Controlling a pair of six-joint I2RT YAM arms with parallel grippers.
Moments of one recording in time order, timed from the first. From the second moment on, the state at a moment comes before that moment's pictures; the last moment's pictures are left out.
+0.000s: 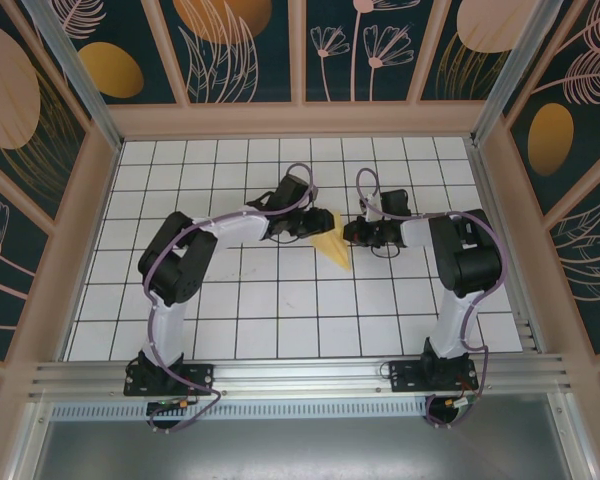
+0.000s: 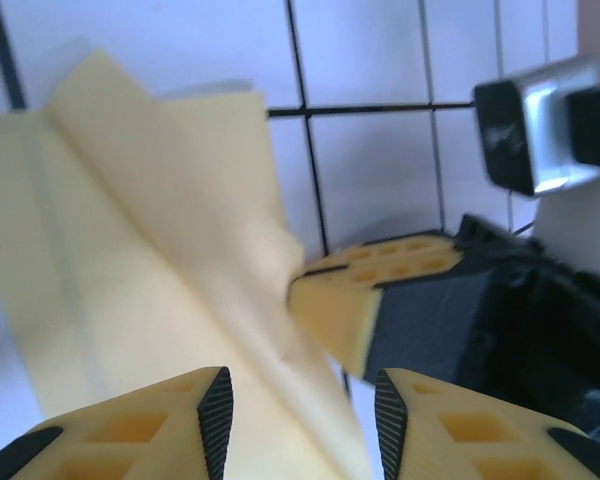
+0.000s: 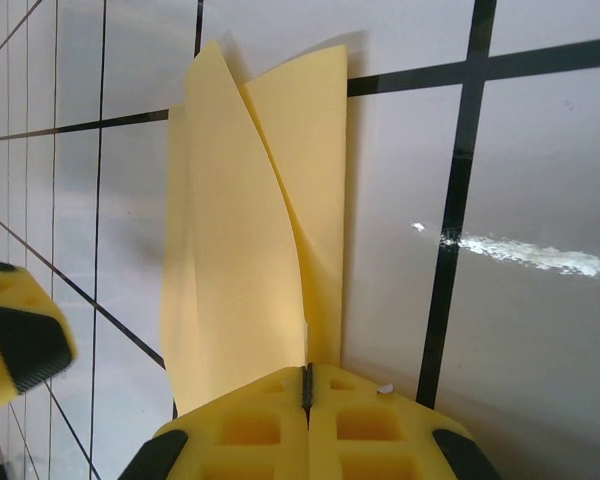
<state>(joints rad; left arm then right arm) -0.66 2.05 1.37 -0.11 0.39 -0.79 0.24 1.91 0.89 0.08 -0.68 0.43</state>
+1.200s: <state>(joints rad) -0.66 2.21 1.42 0.02 0.41 -0.84 0.25 1.84 0.93 -0.01 -0.62 0.41</state>
